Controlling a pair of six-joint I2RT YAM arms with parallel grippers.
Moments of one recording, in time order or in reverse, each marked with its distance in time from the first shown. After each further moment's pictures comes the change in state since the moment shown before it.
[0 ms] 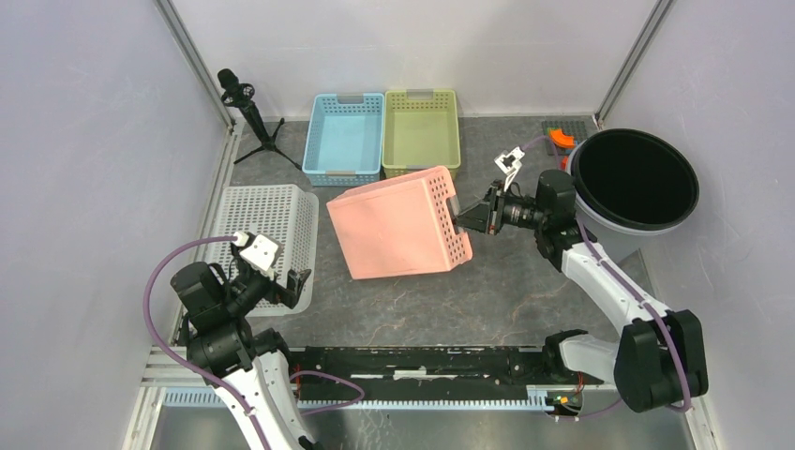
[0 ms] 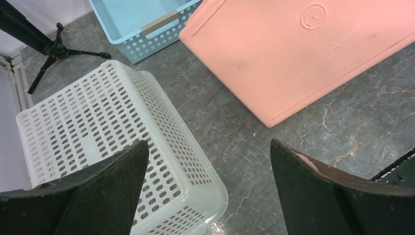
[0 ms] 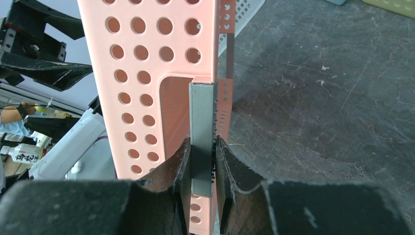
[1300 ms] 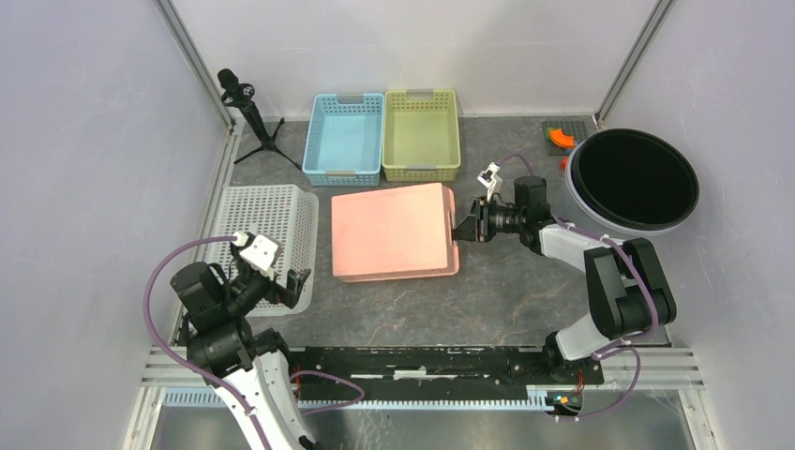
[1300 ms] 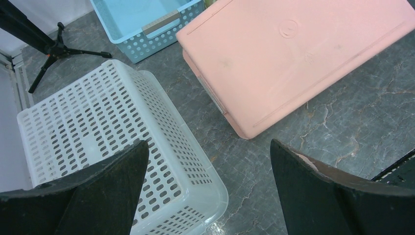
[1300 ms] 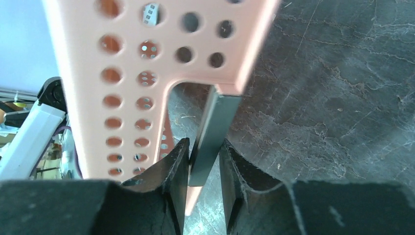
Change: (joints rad) left arm 0.004 0.000 0.000 0.000 0.000 0.000; right arm -0.016 0.381 -0.001 0.010 0.010 -0.142
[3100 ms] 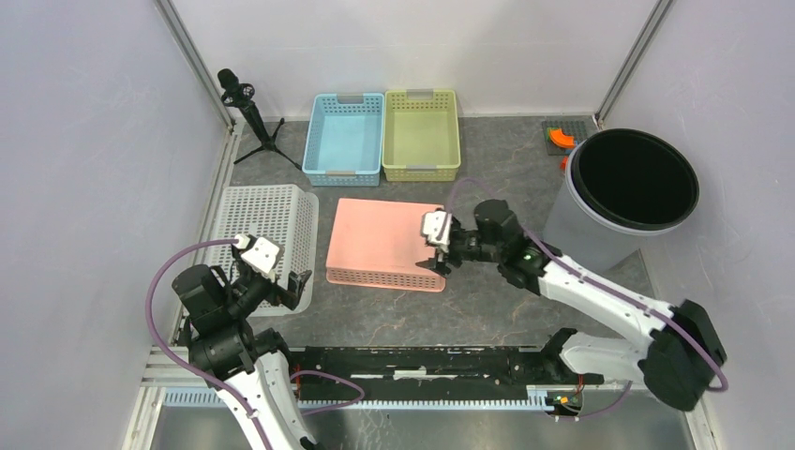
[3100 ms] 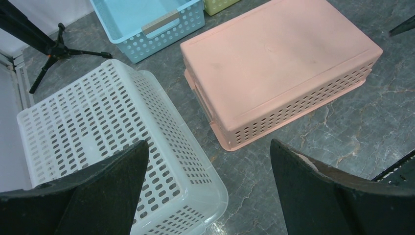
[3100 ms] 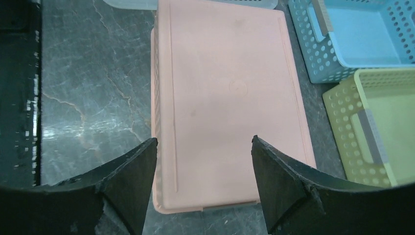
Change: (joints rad) left arm 0.000 -0.021 -0.013 0.000 0.000 0.000; right arm 0.500 -0.437 0.005 -0.205 0.423 -0.783
